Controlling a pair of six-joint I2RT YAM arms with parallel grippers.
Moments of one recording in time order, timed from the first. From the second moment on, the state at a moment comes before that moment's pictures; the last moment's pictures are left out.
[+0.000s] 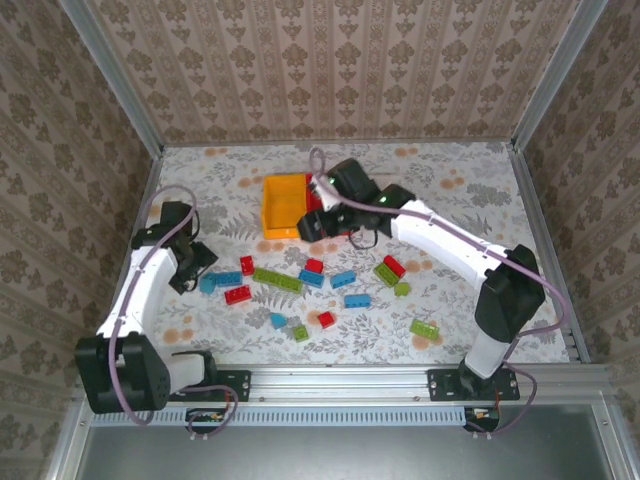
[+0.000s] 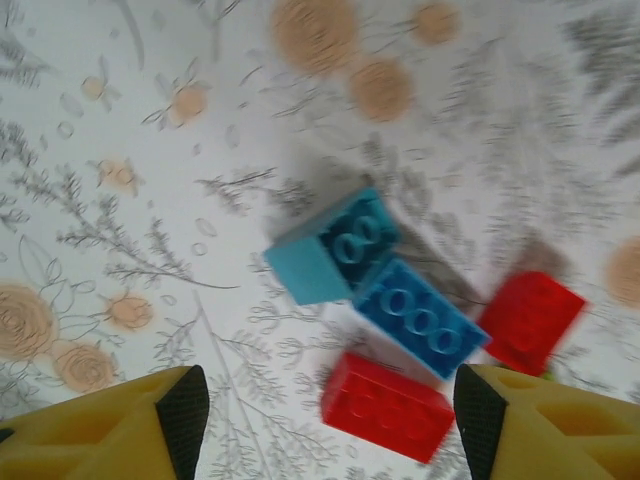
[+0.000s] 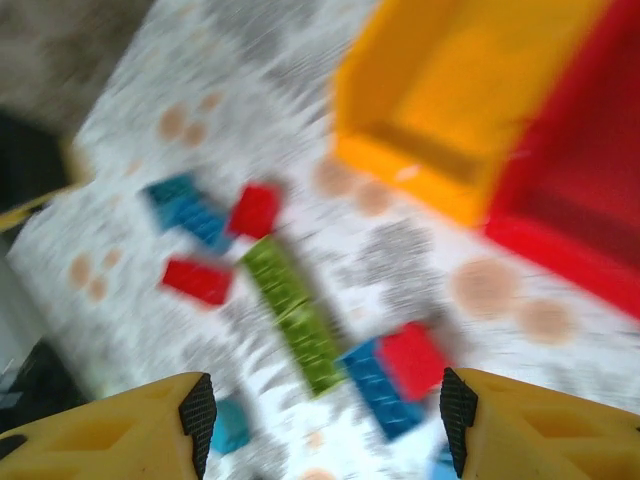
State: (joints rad) left arm 0.01 1.22 0.93 -1.03 -0.07 -0.79; right arm 0.70 1.72 1.52 -0.62 -0.33 0.30
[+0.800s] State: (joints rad) left arm 0.15 1.44 0.77 -0.69 0.18 -0.98; right arm 0.76 1.79 1.45 -0.58 -0.53 0.29
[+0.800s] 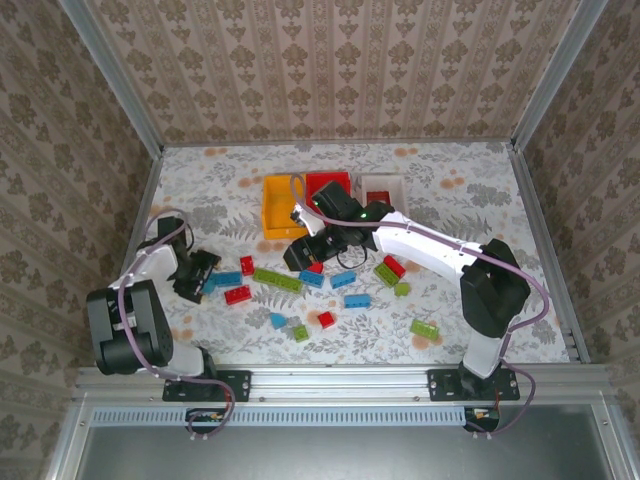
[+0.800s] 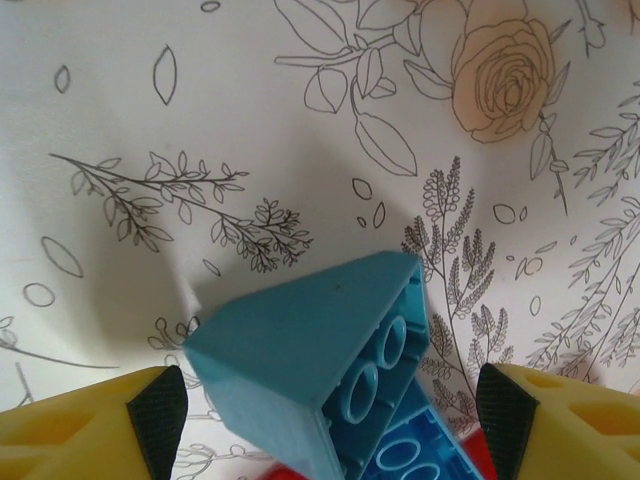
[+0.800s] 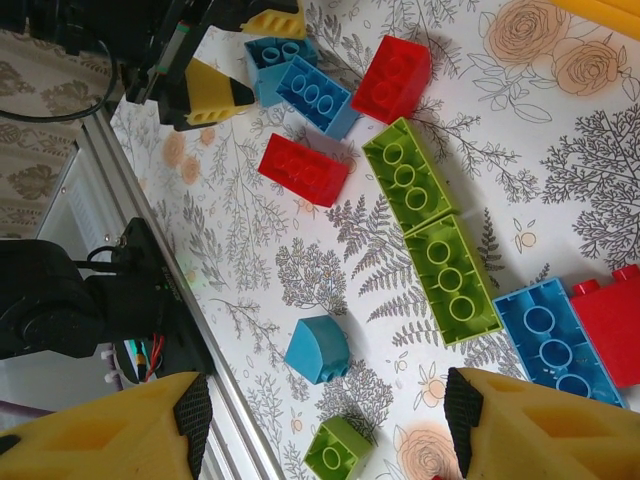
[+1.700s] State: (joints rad) left arm 0.13 1.41 0.77 -0.69 0.13 -1.00; right arm 0.76 1.80 1.45 -0.58 -0.53 0.32
